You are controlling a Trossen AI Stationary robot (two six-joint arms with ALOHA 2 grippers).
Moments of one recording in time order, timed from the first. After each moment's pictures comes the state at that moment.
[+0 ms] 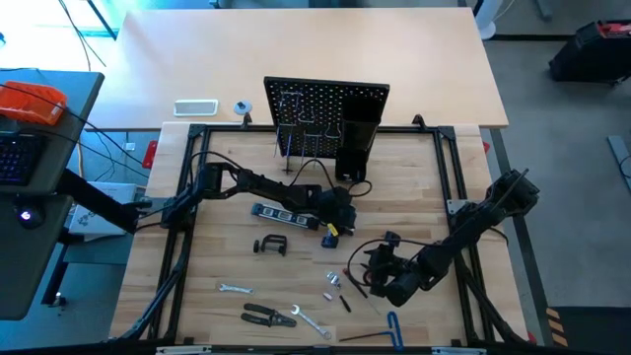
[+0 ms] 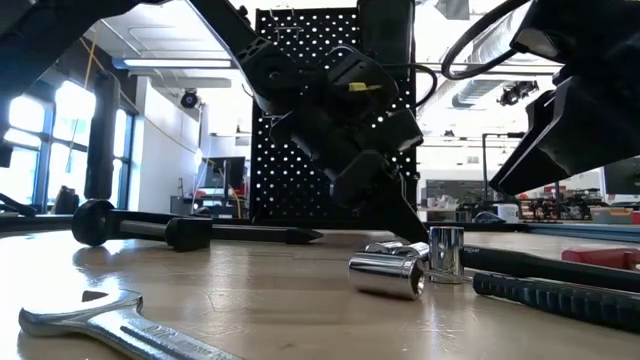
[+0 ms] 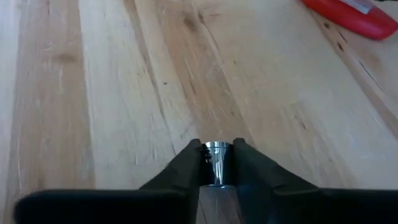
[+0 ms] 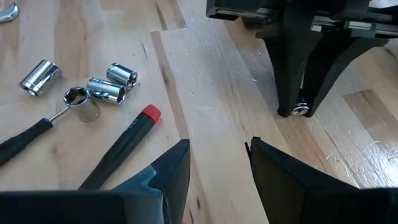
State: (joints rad) left arm 0.05 2.24 1.41 0.03 0.24 0.28; right arm 0.69 1.66 0.80 -0.26 0.73 0.79
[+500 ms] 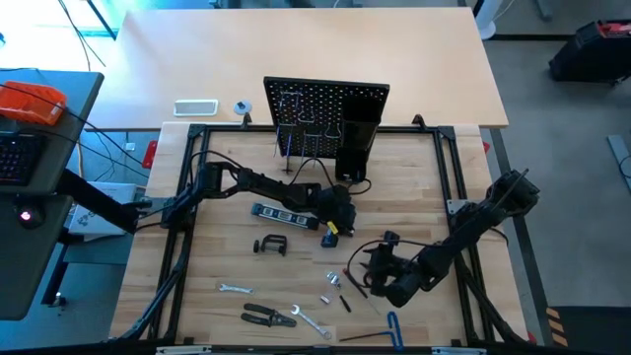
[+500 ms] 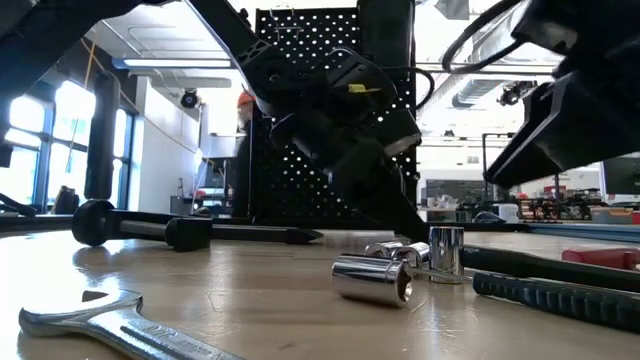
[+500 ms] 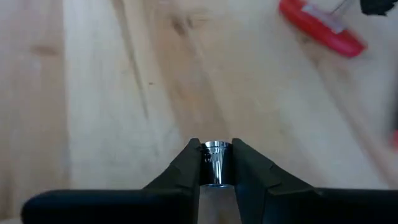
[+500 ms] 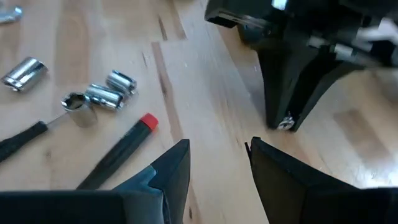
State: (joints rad) left arm 0.06 2.23 1.40 0.05 0.35 0.19; right arm 0.72 1.66 0.80 -0.23 0.78 0.70
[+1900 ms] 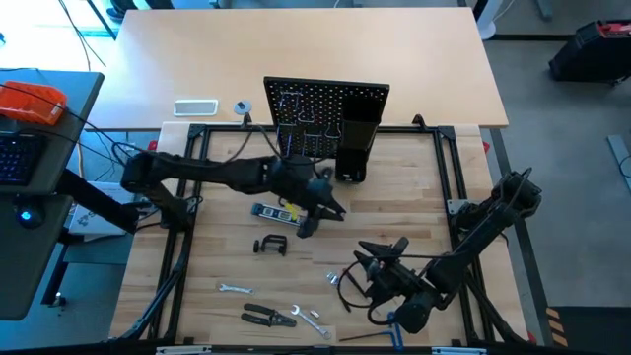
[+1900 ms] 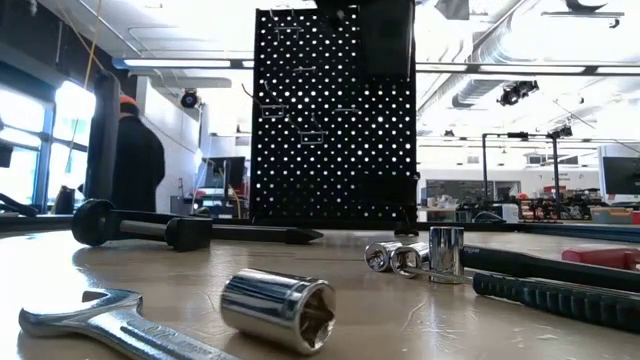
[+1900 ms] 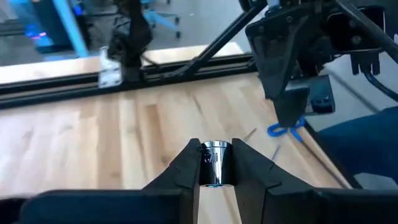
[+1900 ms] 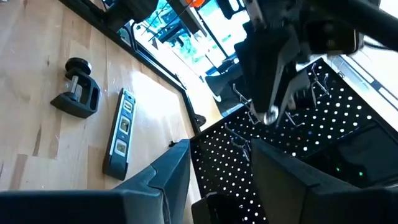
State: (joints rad) left arm -0.01 1.63 1.40 -0.24 0.25 0.11; right arm 0.80 1.65 1.09 -0.14 1.41 -0.24
